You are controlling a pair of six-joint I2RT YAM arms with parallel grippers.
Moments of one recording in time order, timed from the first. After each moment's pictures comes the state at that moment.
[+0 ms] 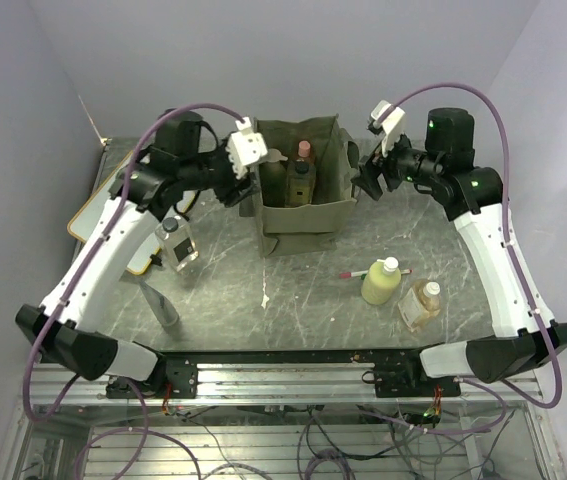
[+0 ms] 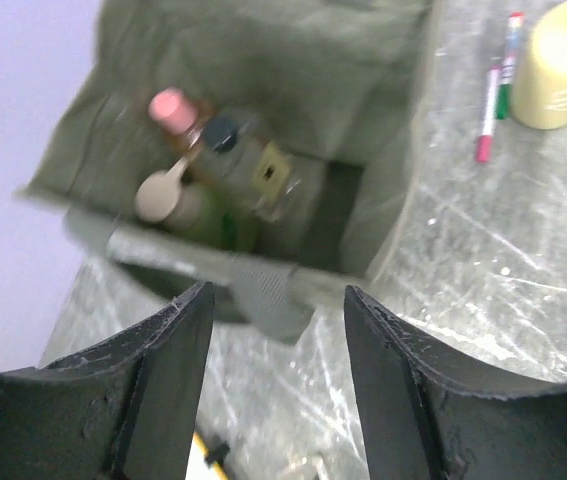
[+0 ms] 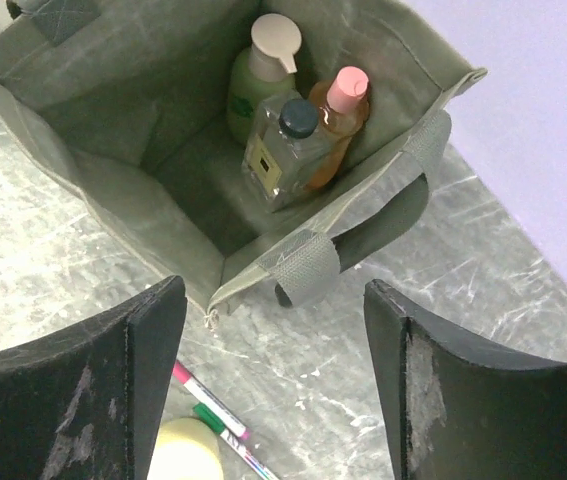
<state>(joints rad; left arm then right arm) -0.49 1.42 1.65 -0.73 0.55 0.64 0.26 1.37 1.66 -0.77 -0.47 -0.51</state>
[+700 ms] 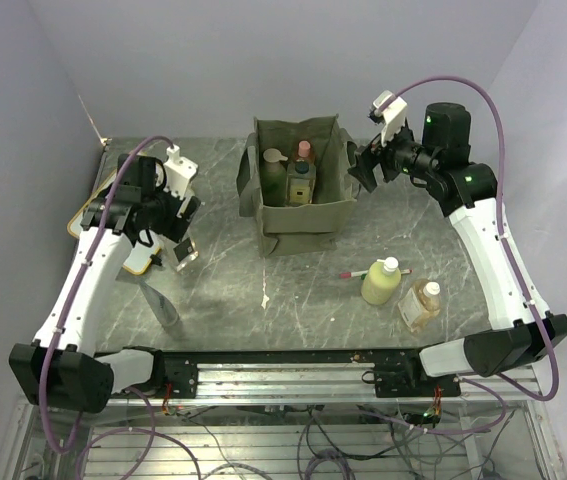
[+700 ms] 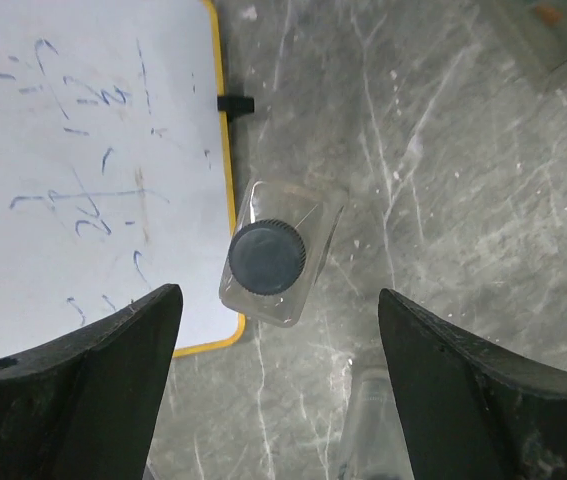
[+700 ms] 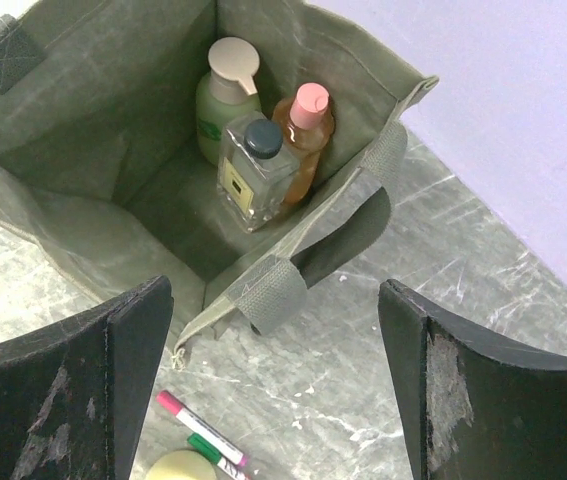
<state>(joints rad) -0.16 1.20 1.25 -0.84 0.08 0.39 0.26 1.39 1.65 -0.67 -0.41 -0.42</state>
